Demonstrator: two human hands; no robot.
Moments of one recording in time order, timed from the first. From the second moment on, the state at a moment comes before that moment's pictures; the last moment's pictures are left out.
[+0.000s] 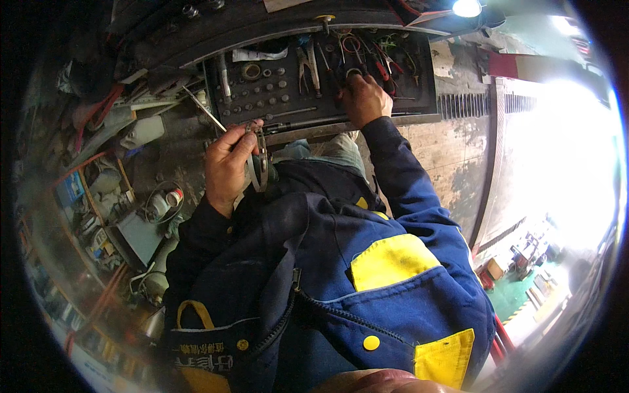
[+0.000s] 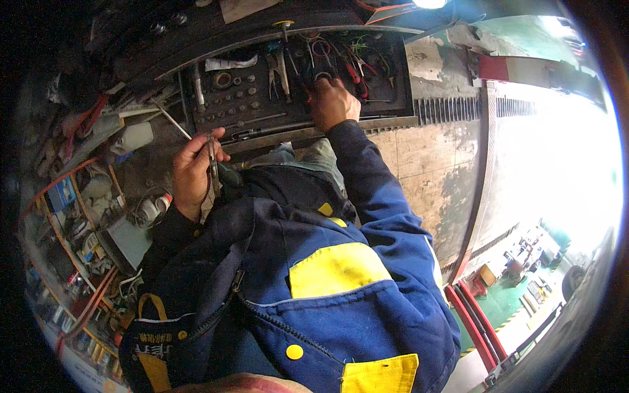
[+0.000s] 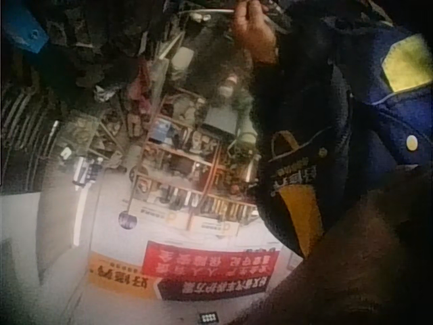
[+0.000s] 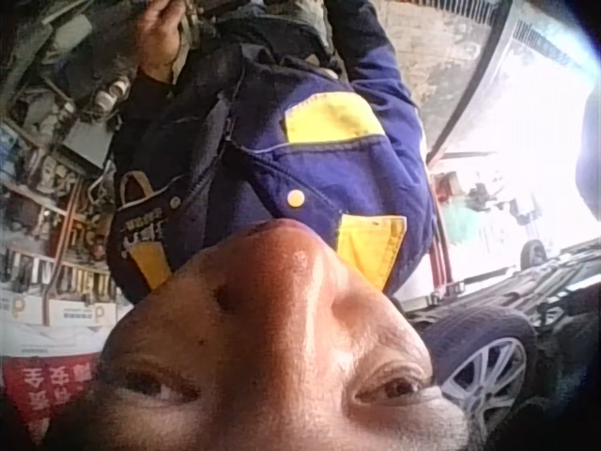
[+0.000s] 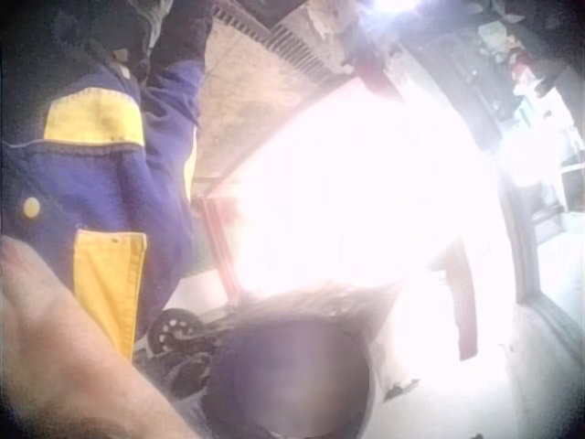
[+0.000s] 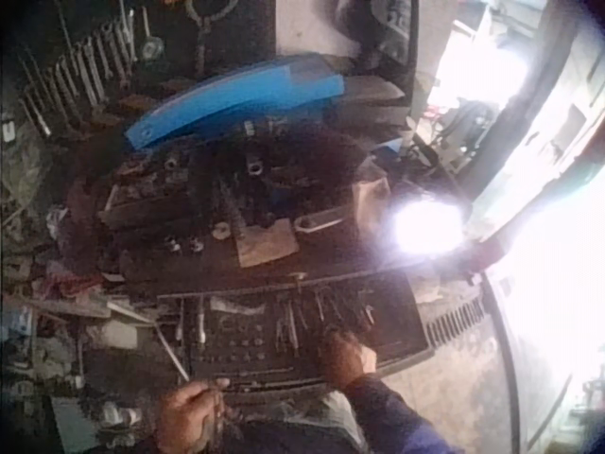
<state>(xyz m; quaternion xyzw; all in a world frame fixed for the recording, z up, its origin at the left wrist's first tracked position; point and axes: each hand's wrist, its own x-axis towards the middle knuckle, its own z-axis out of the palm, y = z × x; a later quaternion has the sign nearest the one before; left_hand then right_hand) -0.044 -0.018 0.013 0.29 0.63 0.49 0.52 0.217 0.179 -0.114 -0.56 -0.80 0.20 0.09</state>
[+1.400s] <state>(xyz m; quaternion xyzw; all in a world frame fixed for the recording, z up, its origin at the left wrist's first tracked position) 0.092 0.054 0.021 0.53 0.51 0.23 0.64 0.389 0.066 -0.012 -0.69 -0.31 0.58 0.30</state>
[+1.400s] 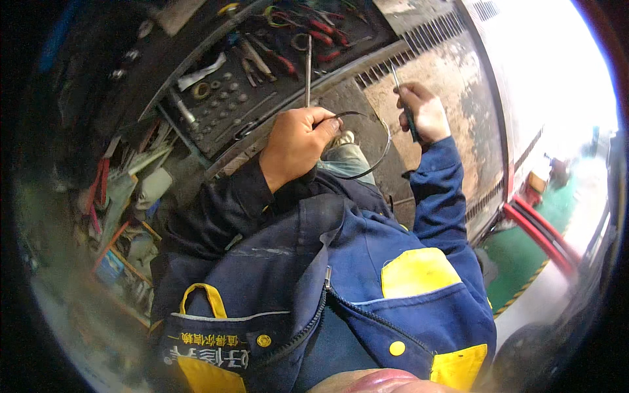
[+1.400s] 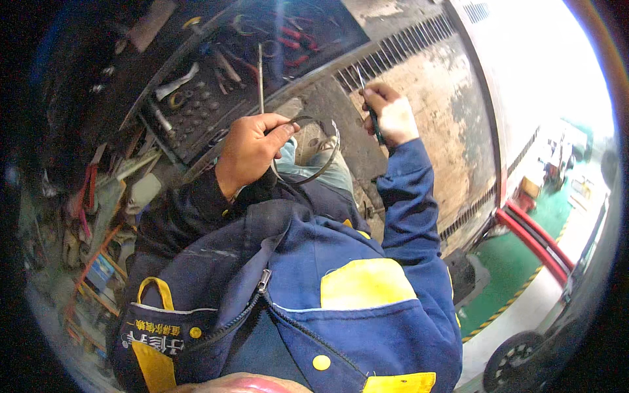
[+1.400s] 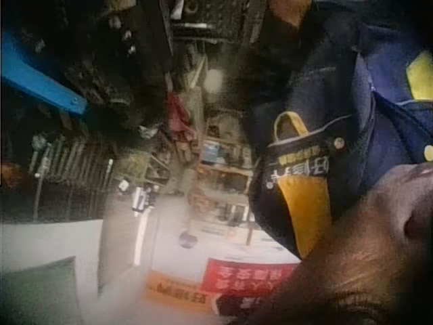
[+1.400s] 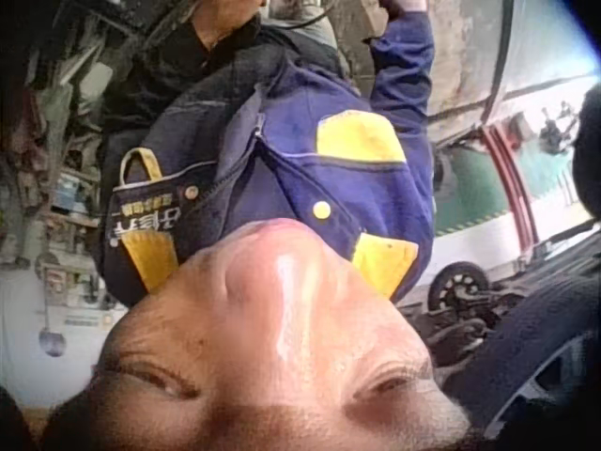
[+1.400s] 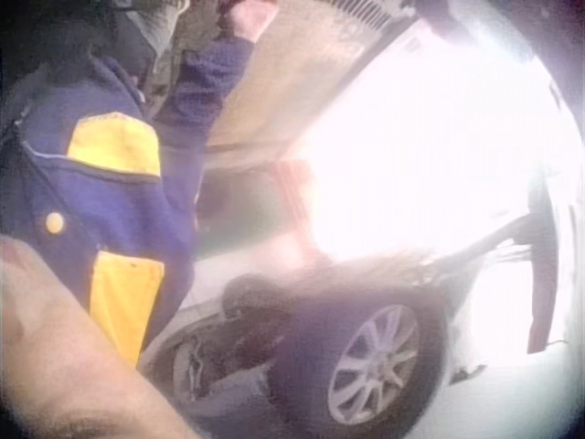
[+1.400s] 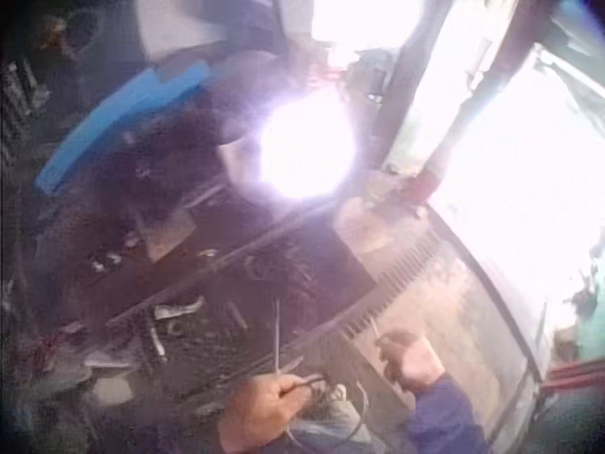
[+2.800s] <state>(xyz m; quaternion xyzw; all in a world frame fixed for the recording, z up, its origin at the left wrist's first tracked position) 0.463 -0.051 -0.847 0.83 0.35 -0.36 0.24 0.530 -0.217 -0.752 -0.88 -0.10 0.39 0.26</state>
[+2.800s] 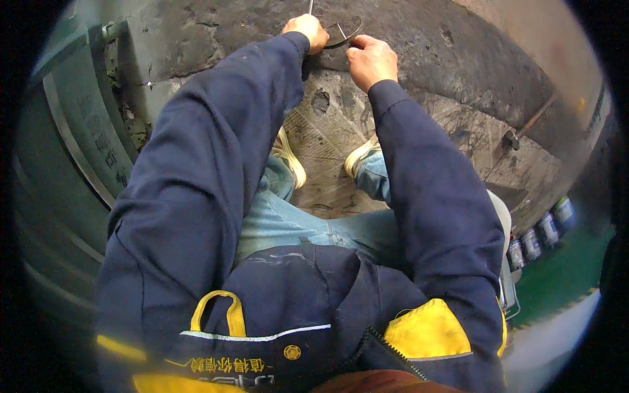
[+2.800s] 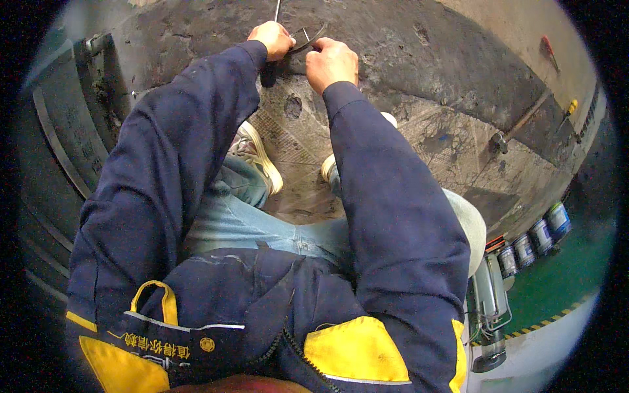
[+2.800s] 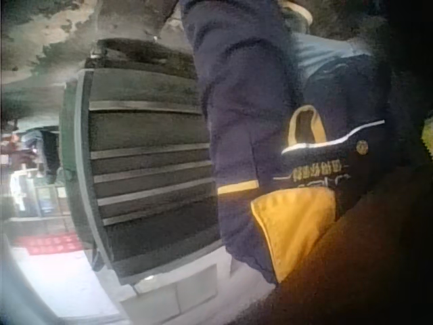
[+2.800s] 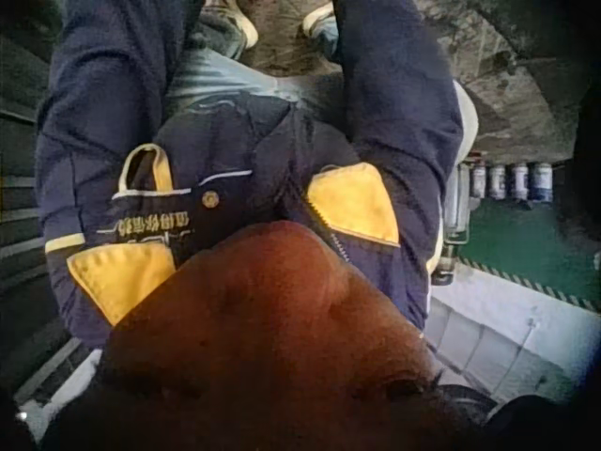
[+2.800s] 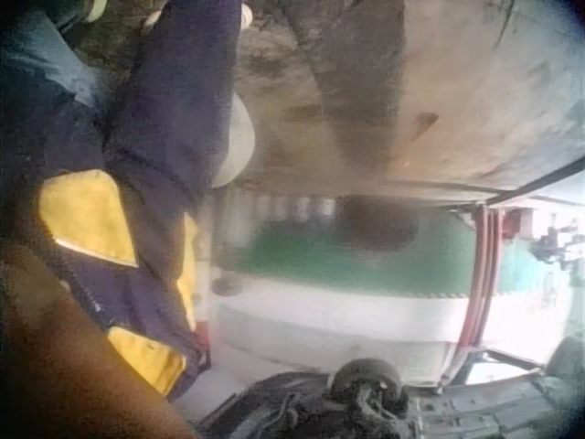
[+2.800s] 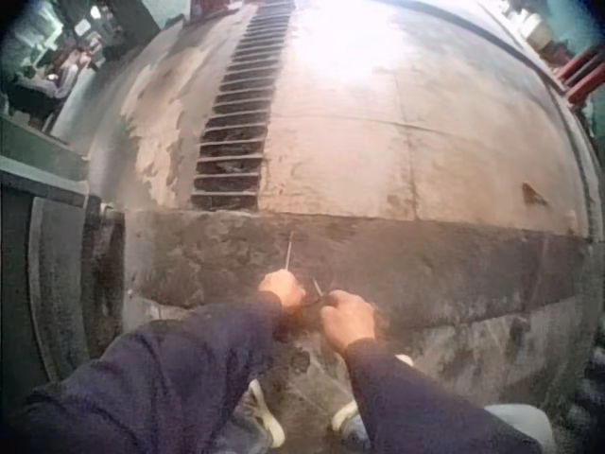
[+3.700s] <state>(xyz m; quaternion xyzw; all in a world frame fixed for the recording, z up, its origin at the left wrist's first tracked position) 0.474 -0.056 -0.848 0.86 0.12 -0.43 0.23 0.539 -0.231 -0.755 -0.86 -0.12 0.45 0.22</state>
